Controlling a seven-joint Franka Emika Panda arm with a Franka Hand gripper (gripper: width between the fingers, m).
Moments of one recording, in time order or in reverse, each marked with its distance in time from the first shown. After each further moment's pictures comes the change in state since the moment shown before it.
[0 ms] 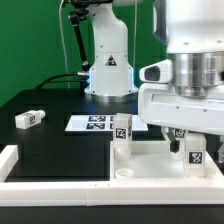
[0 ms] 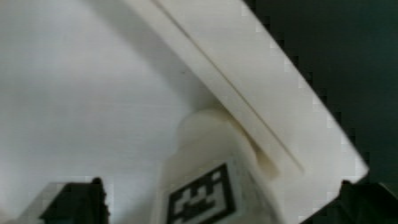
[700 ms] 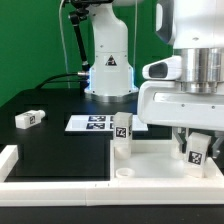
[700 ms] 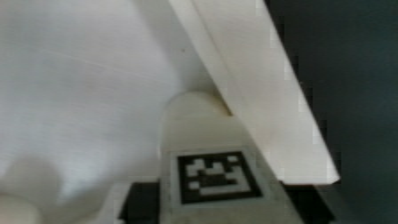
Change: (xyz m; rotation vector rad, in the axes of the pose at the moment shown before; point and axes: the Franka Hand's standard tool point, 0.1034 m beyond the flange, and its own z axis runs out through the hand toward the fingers) arm 0.005 -0.001 -0.003 0.010 0.035 0.057
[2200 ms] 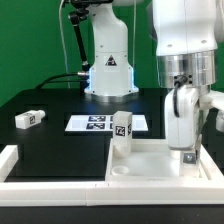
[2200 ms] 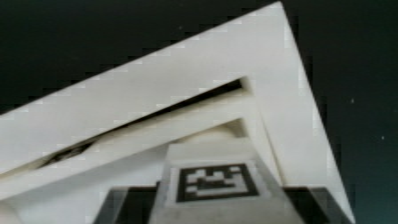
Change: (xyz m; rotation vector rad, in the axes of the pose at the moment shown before) arm 0.005 0.009 0.004 0.000 -0.110 1.393
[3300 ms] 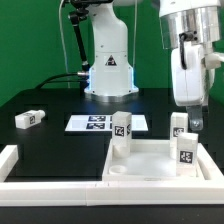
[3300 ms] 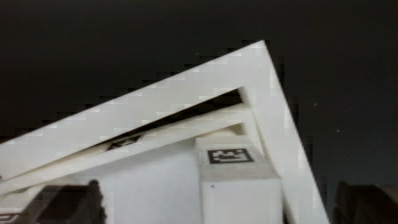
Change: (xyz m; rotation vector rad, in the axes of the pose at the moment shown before) arm -0.015 0.011 -0.054 0.031 -0.051 -0.045
